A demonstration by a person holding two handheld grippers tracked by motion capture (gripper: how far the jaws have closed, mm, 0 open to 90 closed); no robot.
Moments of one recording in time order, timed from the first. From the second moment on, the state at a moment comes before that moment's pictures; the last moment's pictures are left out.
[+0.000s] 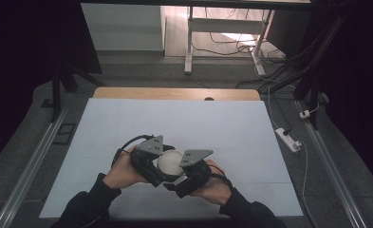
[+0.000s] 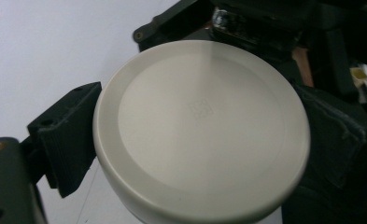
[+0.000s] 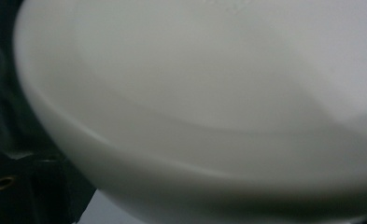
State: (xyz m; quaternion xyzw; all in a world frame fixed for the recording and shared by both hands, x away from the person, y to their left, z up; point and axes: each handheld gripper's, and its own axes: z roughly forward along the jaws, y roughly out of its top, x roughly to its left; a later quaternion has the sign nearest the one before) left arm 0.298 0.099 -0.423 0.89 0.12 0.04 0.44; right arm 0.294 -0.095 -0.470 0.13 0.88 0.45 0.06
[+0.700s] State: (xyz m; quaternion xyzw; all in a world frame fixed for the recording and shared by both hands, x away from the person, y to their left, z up) left arm 0.295 0.099 -0.414 0.87 0.17 0.07 0.45; right arm 0.298 -0.098 -0.472 0.16 0.88 0.44 0.08
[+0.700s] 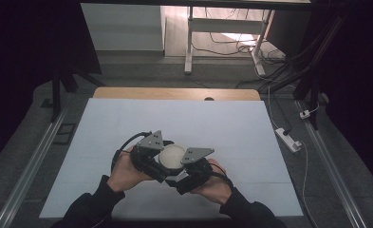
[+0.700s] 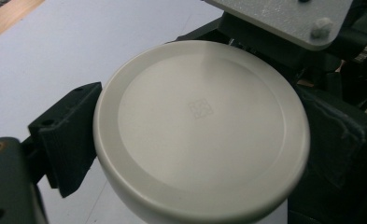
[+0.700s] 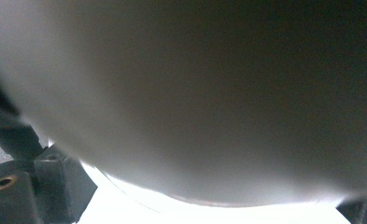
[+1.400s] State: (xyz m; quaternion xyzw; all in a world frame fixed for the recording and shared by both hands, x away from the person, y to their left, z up) left arm 0.293 0.117 -0.413 0.87 0.19 0.10 0.45; right arm 0.313 -0.114 -0.472 0.19 0.87 0.44 0.10
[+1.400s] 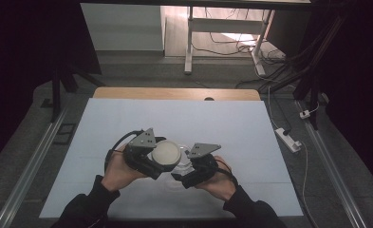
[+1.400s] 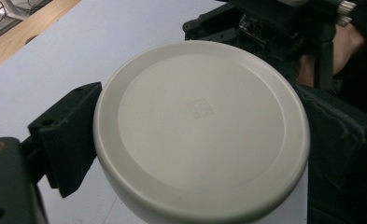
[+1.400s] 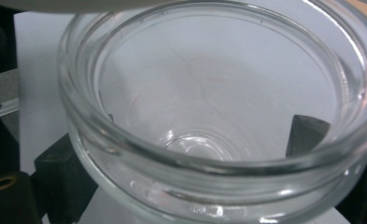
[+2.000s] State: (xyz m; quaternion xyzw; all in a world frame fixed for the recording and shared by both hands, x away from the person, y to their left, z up) left arm 0.280 0.123 -0.420 0.86 0.17 0.09 0.47; right arm 0.328 -0.125 -0.467 0.21 0.86 0.45 0.12
